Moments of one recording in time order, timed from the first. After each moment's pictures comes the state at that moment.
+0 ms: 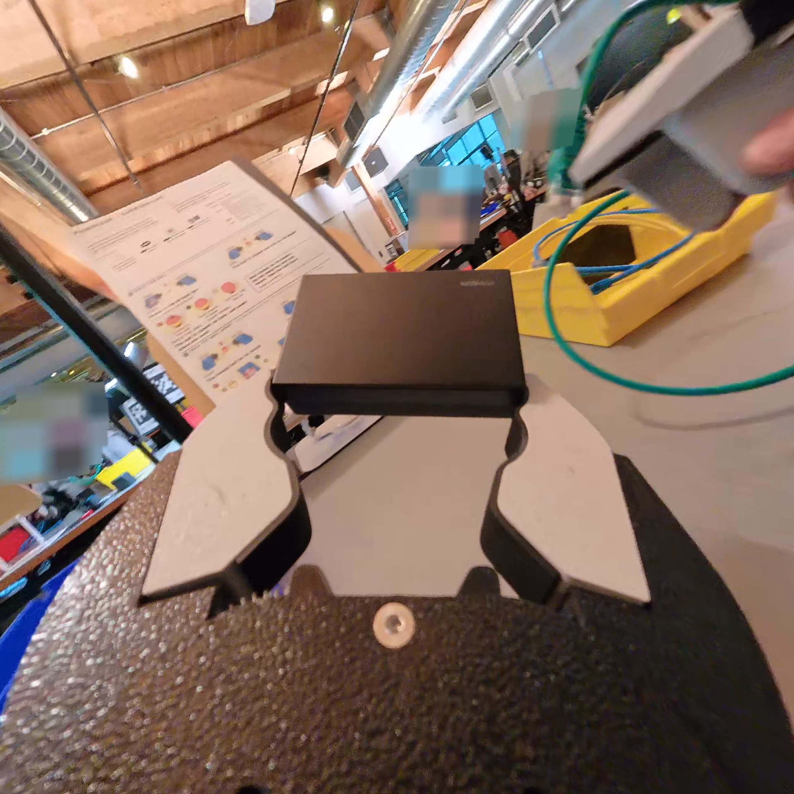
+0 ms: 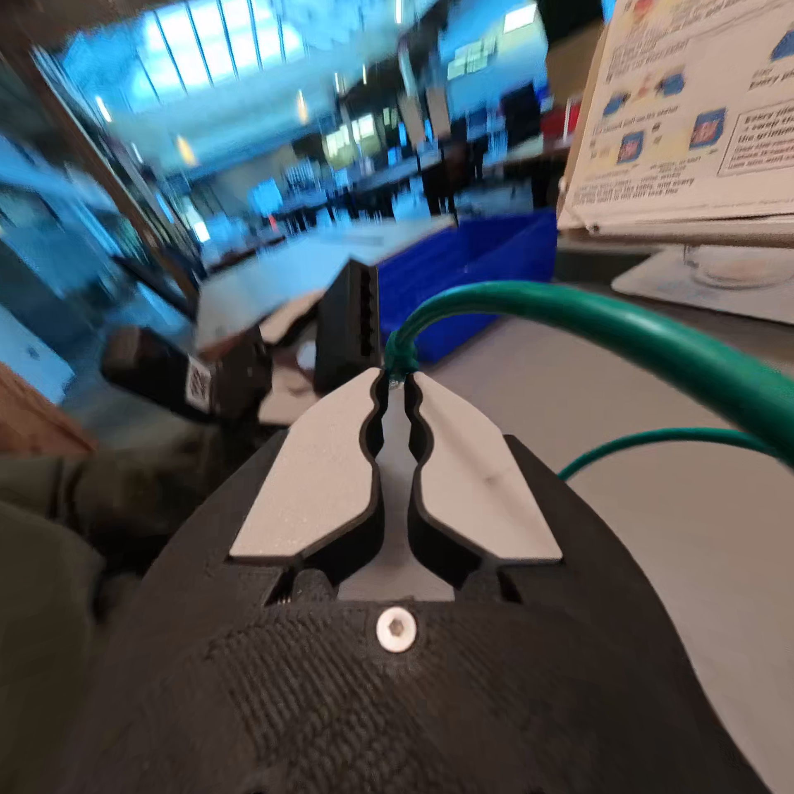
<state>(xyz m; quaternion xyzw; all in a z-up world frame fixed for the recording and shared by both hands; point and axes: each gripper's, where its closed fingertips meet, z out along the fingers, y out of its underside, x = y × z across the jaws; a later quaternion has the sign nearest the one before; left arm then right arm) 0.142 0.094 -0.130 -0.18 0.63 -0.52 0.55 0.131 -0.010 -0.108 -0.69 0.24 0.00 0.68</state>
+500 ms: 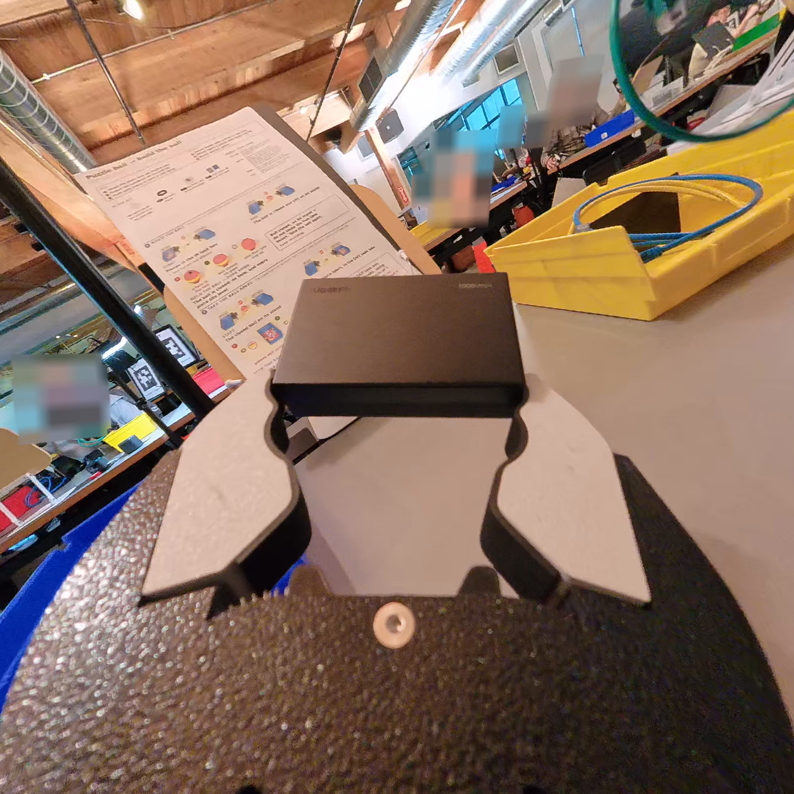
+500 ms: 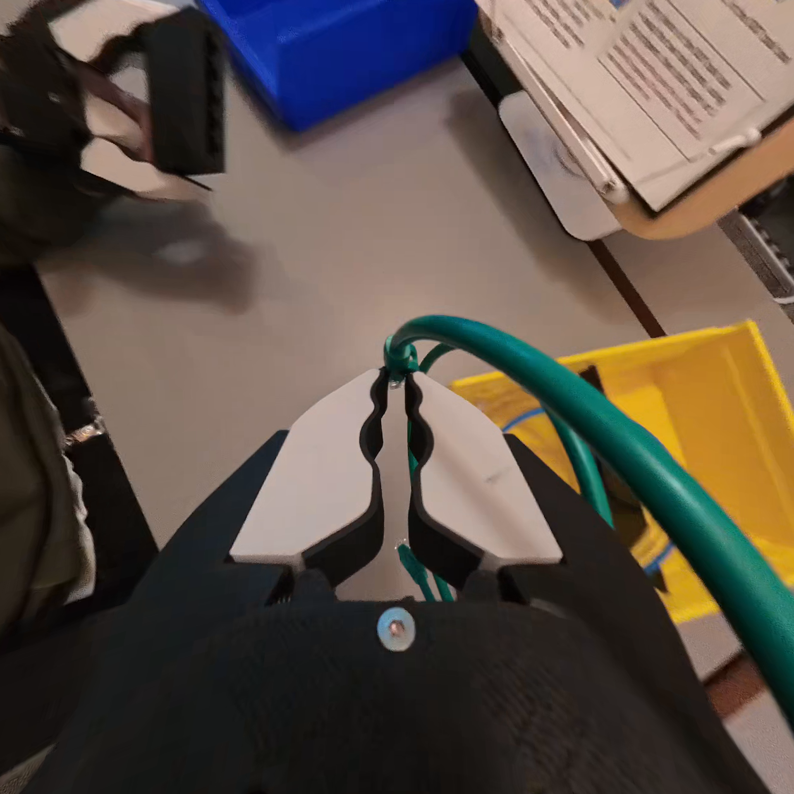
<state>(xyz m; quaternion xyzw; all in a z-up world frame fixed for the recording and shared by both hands) 0.156 0.124 -0.139 -0.21 0.63 -0.51 0.55 0.203 -0.125 -0.065 -0.92 0.16 -0.10 0.36</state>
